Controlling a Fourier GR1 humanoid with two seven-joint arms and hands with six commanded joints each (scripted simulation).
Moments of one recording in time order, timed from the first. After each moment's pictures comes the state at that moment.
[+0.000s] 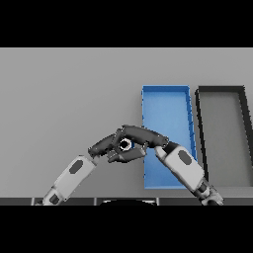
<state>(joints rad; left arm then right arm) -0.34 0.20 -0.57 -1.53 0.02 -0.28 -0.06 -0.55 -0.19 0.45 -1.79 -0.35 0.48 0.29</state>
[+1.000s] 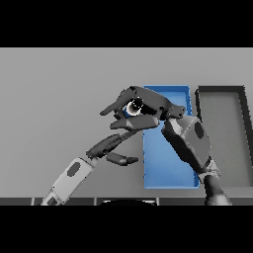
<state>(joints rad) -0.29 0.21 -0.57 -1.57 0.06 -0.27 0.07 -0.96 -0.21 0.18 -1.73 -0.77 0.30 0.50</state>
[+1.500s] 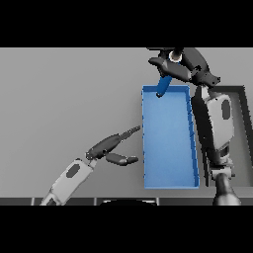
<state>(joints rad) -0.28 0.22 -0.57 -1.59 0.02 -0.25 0.11 -0.99 -0.36 -0.04 -1.38 -0.59 0.25 0.49</state>
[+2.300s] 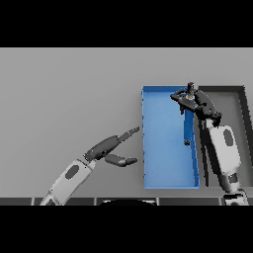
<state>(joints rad) -0.27 0.23 -0.57 -1.60 0.02 -0.25 0.11 -0.52 -0.46 0.11 -1.33 -0.50 0.05 0.61</state>
